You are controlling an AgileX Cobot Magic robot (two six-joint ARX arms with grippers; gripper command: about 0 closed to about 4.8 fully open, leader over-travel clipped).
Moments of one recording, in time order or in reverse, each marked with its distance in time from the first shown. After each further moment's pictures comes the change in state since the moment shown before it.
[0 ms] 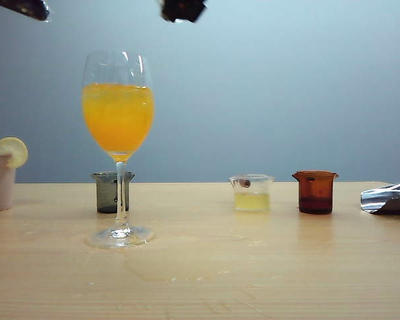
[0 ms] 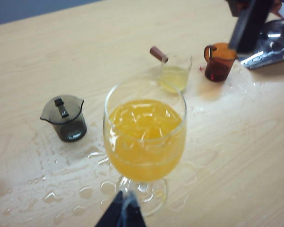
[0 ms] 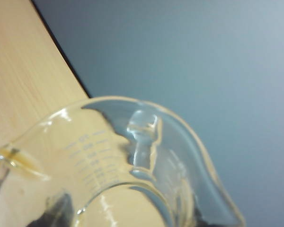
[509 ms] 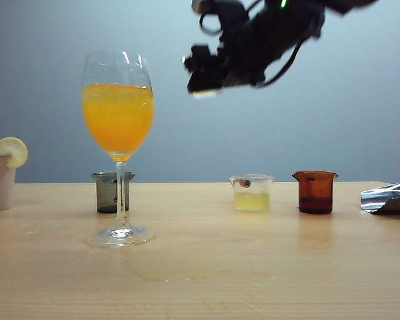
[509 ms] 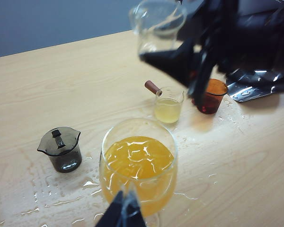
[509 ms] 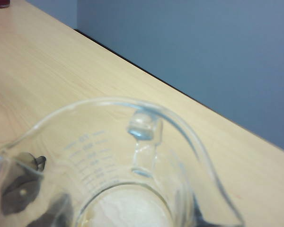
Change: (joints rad) left arm 0.000 0.000 0.000 0.111 0.006 0.000; right arm -0.218 0.171 -0.071 0.101 -0.315 0.599
